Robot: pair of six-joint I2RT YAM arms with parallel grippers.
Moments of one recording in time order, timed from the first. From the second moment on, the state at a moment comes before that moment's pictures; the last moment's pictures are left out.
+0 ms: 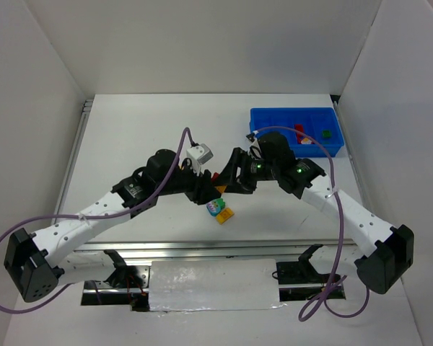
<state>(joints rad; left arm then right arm) -0.77 1.15 0.93 -0.20 0.34 -0.24 0.61 1.19 1.07 -0.52 -0.50 0.96</state>
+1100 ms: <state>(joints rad) -0.77 1.14 1.14 -0.43 0.53 -0.19 0.32 1.16 1.00 -0.30 -1.03 0.48</state>
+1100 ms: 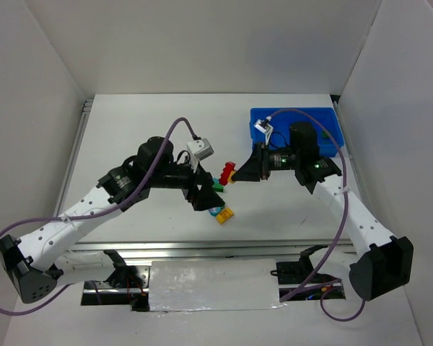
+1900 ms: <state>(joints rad) -0.75 1.21 1.20 -0.32 0.77 -0.32 0.40 1.03 0.93 -0.14 -1.28 0.43</state>
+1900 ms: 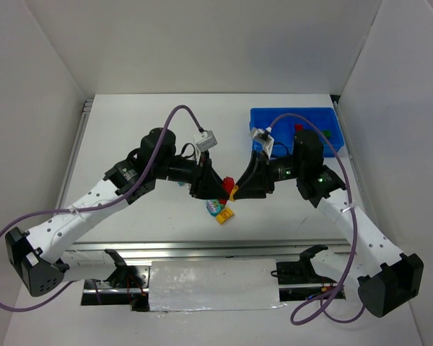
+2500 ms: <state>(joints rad) -0.75 1.32 1.27 -0.45 0.90 -0.18 0.39 1.01 1.04 -0.22 -1.20 0.41</state>
